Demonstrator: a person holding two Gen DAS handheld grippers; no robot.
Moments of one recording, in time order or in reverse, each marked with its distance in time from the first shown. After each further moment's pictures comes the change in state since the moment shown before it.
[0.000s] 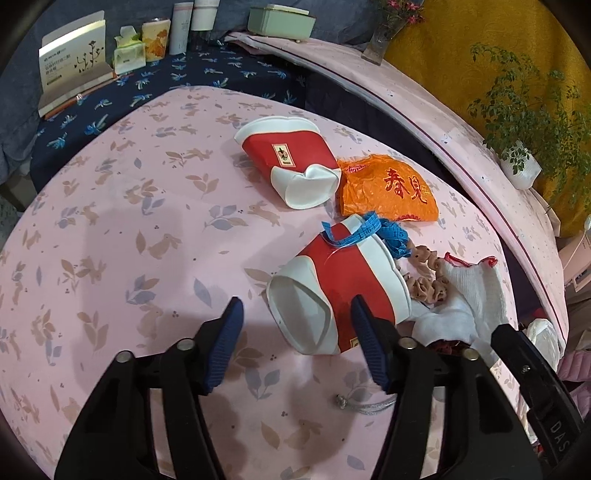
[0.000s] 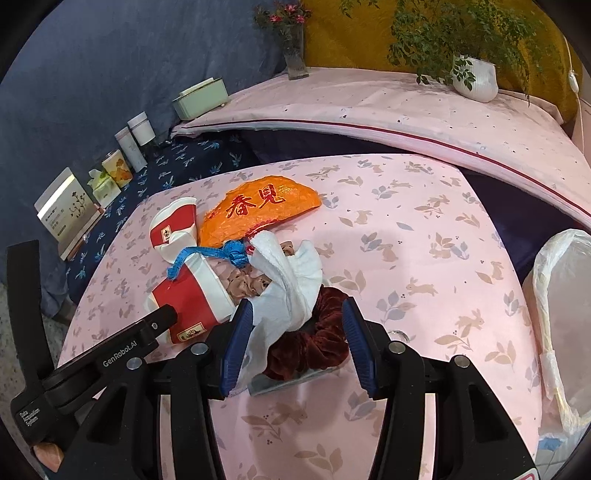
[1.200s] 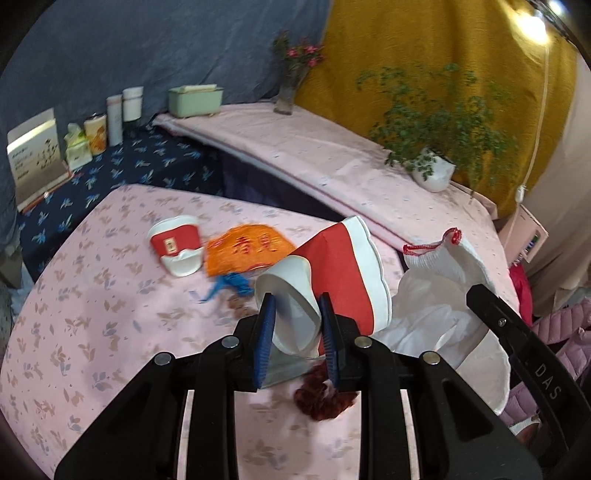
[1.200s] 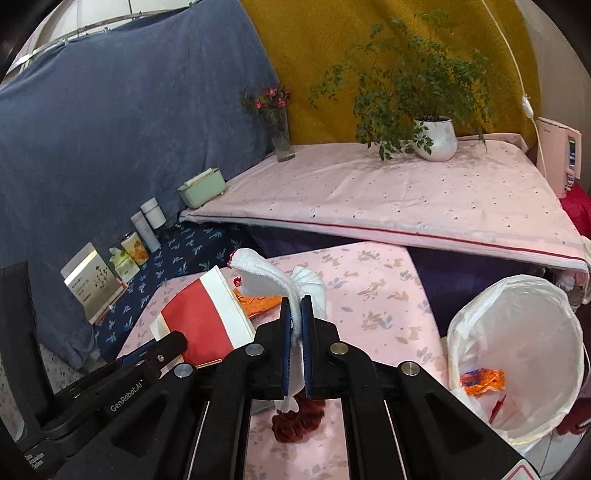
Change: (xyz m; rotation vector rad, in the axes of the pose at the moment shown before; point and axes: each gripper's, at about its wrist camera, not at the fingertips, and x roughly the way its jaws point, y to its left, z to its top) left arm -0.128 -0.133 -0.014 0.228 -0.207 -0.133; right arm -0.141 -0.069 0.030 0.092 -0.285 0.038
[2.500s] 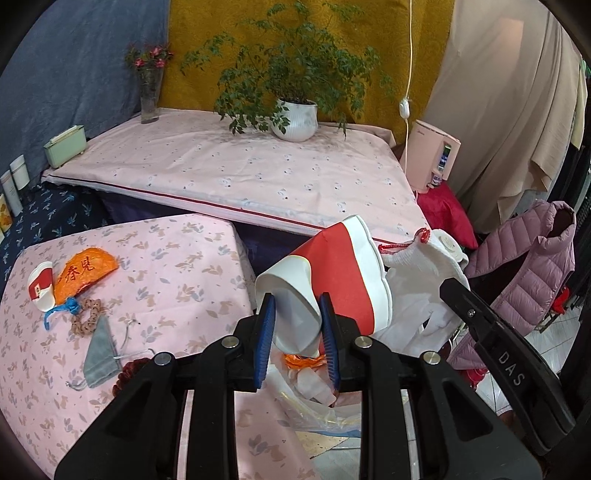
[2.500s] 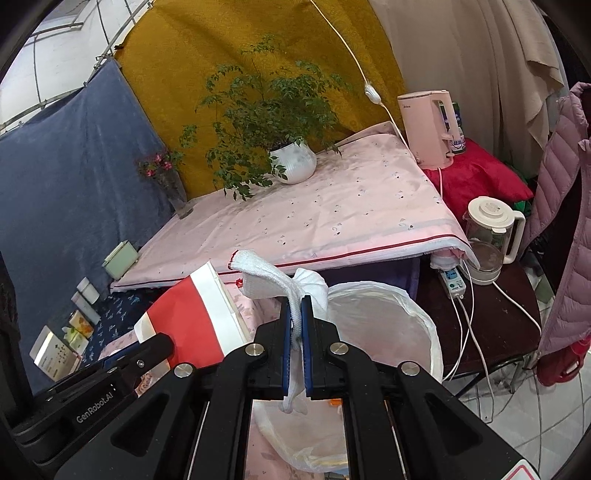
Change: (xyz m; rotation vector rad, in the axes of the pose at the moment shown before) left arm 0.022 -0.240 -0.047 0.320 0.097 -0.204; right arm -0.094 -0.221 -0.005 0.267 -0.113 -0.211
